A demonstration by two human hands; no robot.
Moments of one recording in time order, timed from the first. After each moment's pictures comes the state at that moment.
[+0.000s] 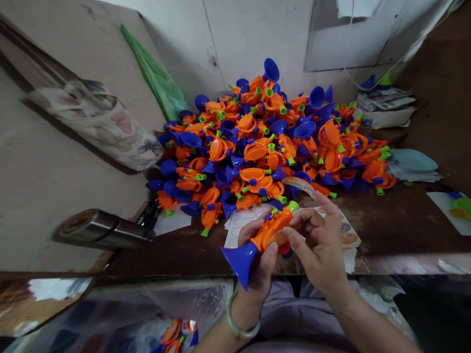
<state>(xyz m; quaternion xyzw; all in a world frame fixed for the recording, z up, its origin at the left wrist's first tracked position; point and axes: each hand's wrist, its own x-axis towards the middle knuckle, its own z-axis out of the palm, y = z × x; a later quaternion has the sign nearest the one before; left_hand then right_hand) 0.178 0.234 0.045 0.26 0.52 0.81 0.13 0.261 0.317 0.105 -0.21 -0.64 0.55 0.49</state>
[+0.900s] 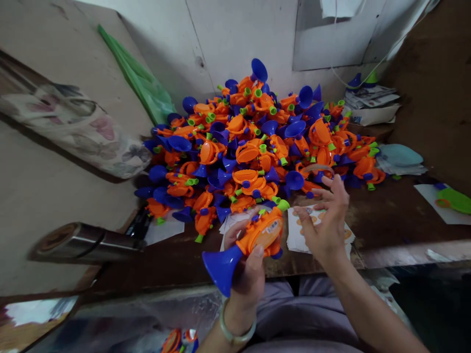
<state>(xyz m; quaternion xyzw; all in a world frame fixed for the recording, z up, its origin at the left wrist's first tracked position) 0.174 0.236 0.071 0.20 0.48 0.84 0.17 0.263 0.356 0.096 -0.29 -0.71 0.33 0.55</state>
